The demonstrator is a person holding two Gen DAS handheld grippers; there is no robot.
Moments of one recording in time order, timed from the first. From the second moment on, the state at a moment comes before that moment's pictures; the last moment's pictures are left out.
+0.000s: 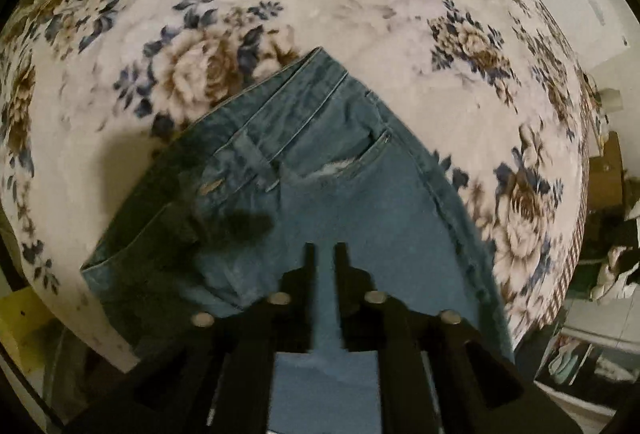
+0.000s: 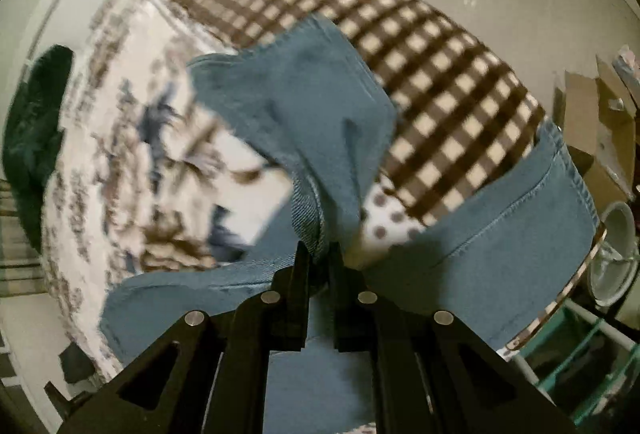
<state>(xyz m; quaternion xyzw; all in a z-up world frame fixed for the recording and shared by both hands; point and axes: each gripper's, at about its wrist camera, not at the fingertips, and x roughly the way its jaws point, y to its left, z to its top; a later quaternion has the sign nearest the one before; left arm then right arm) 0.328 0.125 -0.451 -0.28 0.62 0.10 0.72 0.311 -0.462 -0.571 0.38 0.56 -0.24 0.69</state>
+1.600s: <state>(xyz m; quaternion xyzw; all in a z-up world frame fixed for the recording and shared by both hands) 0.384 0.089 -0.466 -0.21 0.61 0.03 0.76 0.442 -0.432 -0.578 0.18 0.62 -0.28 0.71</state>
